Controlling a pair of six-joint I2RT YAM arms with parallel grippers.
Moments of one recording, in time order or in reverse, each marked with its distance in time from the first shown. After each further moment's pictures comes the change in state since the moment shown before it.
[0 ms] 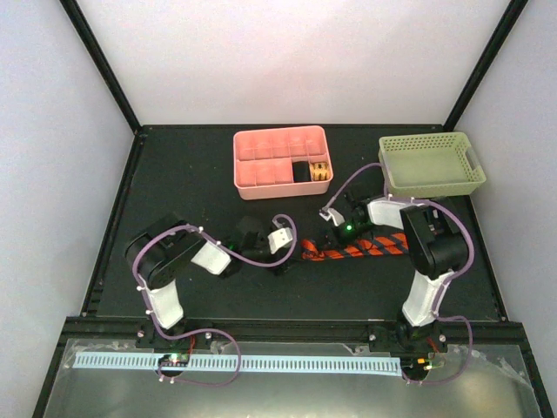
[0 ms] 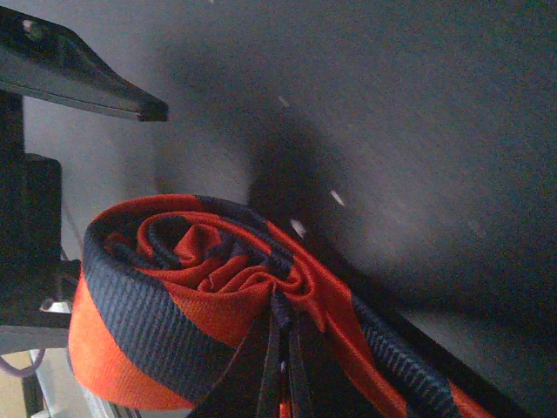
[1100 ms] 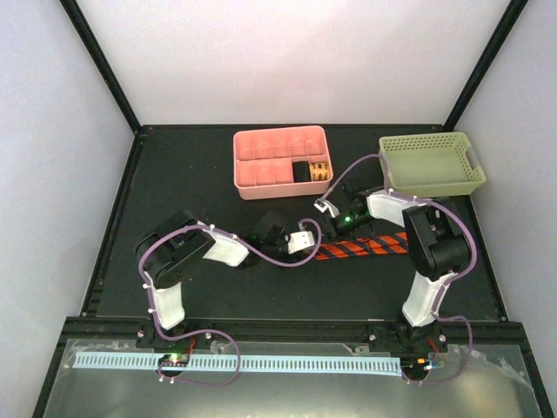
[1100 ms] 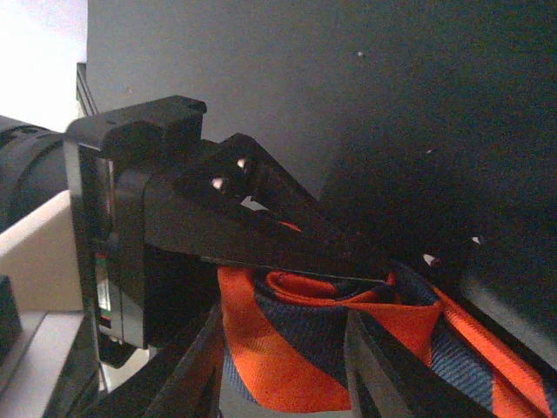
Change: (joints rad) left arm -0.096 0.046 0.208 -0.331 -0.143 0.189; right arm 0.005 -0.004 0.104 -0.081 -0.173 -0.018
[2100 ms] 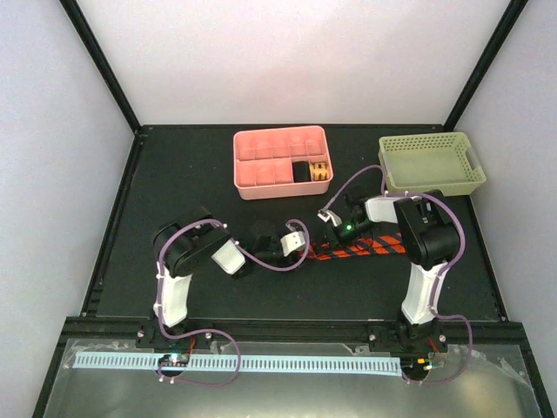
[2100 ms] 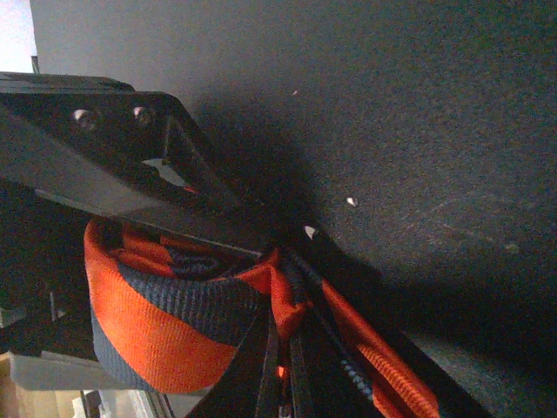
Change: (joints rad) left arm 0.027 0.131 -0.129 0.473 0.142 -0.202; right arm -0.017 0.109 -0.059 0.069 0.039 -0.014
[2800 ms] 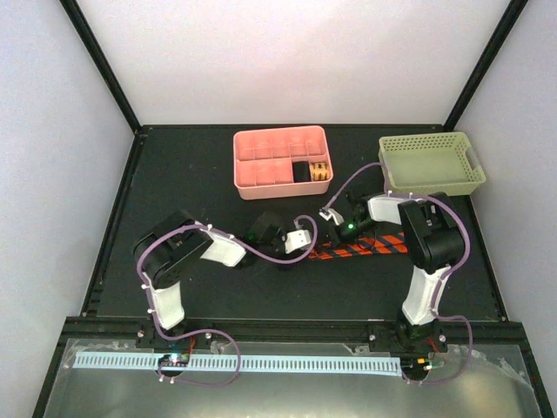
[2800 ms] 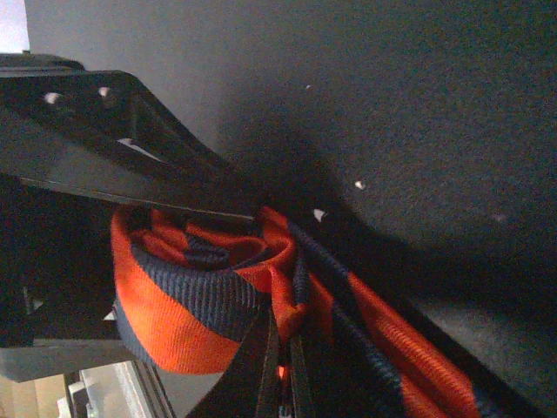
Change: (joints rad) left arm -0.009 -0.134 0.114 -0.443 -0.074 0.132; right arm -0.014 -0.046 0.003 -0.045 0.016 -0.029
